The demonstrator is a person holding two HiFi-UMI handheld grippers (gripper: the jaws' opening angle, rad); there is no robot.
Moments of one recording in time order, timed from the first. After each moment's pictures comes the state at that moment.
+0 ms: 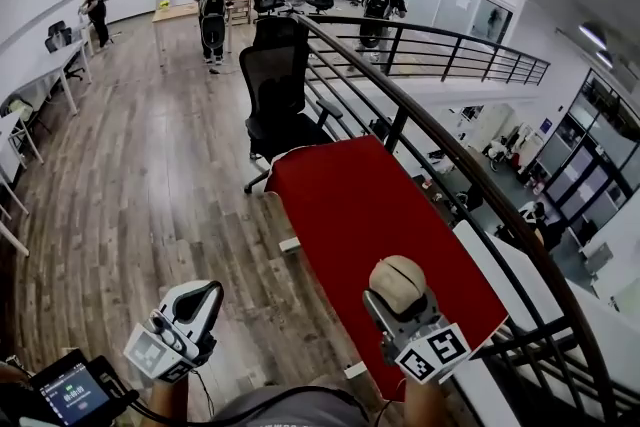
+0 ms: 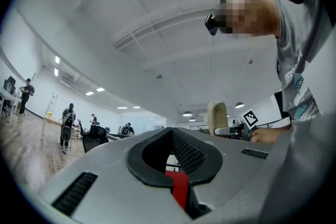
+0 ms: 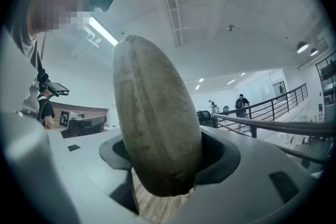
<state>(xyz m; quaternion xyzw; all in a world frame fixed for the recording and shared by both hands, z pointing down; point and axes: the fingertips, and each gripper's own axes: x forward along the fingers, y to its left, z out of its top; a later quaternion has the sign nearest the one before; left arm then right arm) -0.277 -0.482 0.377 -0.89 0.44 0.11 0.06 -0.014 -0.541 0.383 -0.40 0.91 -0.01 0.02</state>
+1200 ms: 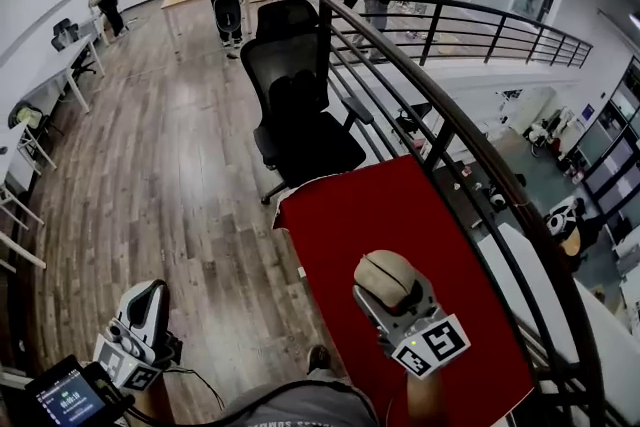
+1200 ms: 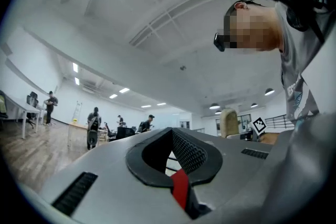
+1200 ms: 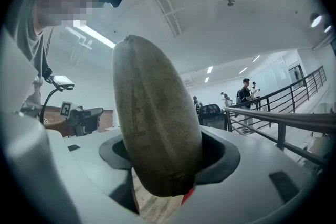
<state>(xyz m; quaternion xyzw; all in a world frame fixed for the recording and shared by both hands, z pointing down) -0.347 -0.881 0.373 -0.83 0.55 0.10 0.04 -0.049 -0.990 0.435 -0.33 0.94 -0.04 0.02</state>
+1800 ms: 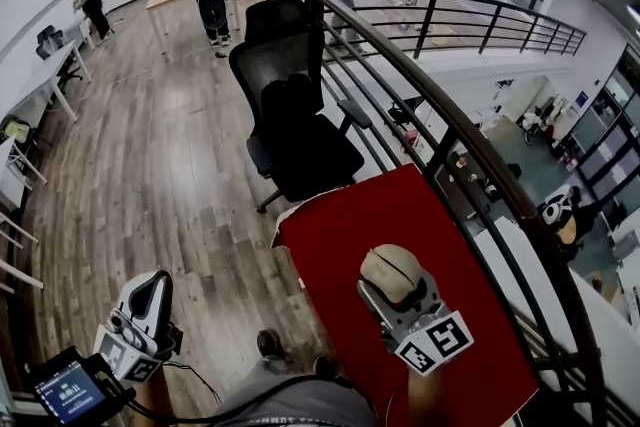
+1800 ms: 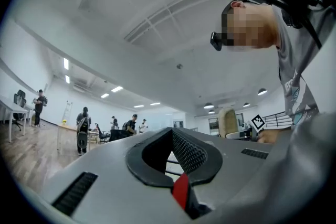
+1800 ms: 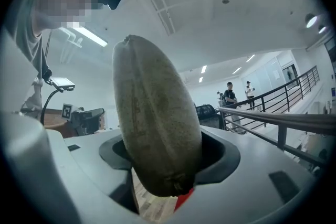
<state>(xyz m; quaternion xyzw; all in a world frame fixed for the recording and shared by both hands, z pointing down) -0.378 -1.043 0.330 -0.85 0.51 0.08 0.06 -0.092 -1.119 0.425 -0.36 0.93 -0.06 0.02</state>
